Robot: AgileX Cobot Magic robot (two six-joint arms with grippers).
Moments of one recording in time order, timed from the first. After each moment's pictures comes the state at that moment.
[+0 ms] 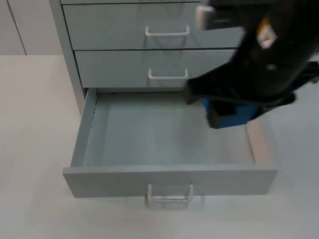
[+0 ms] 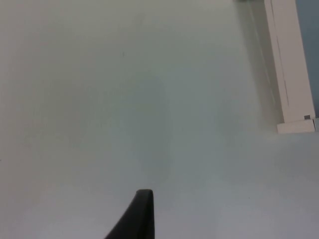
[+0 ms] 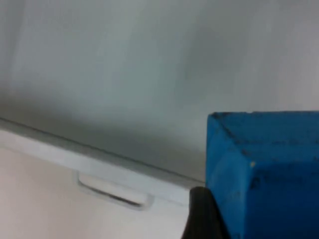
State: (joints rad) right arm 0.78 1.77 -1.23 -0.25 0.75 0.63; left arm 0.12 0.95 -0.64 -0.27 0.80 0.34
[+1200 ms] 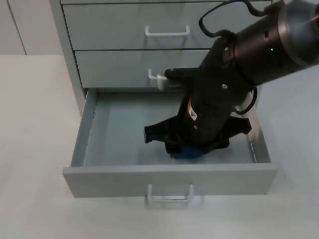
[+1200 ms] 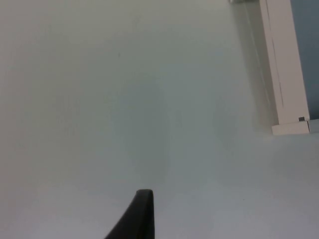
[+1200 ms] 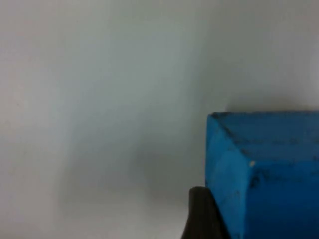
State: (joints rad) right arm 0.77 2.19 -1.39 -0.41 0.50 0.91; left arm 0.12 0.95 -0.64 -0.28 0.80 0.34
